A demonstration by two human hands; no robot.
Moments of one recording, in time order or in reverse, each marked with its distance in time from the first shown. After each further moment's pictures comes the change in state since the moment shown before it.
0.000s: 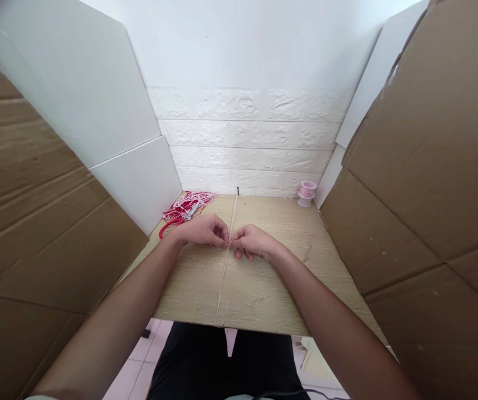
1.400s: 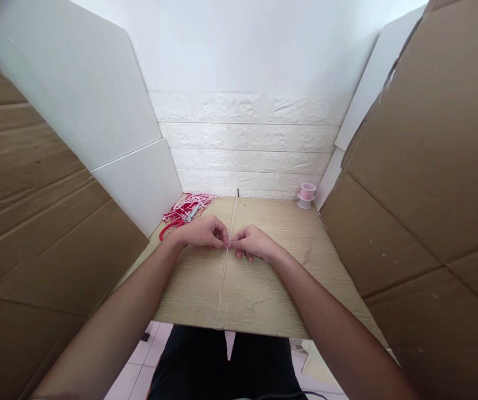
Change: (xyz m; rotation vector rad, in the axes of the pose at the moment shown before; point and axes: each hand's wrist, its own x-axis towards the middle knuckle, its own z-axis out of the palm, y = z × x) left_hand 0.000 -0.003 0.000 0.009 0.014 -0.005; right_hand 0.002 0.000 0.001 0.003 0.055 -0.050
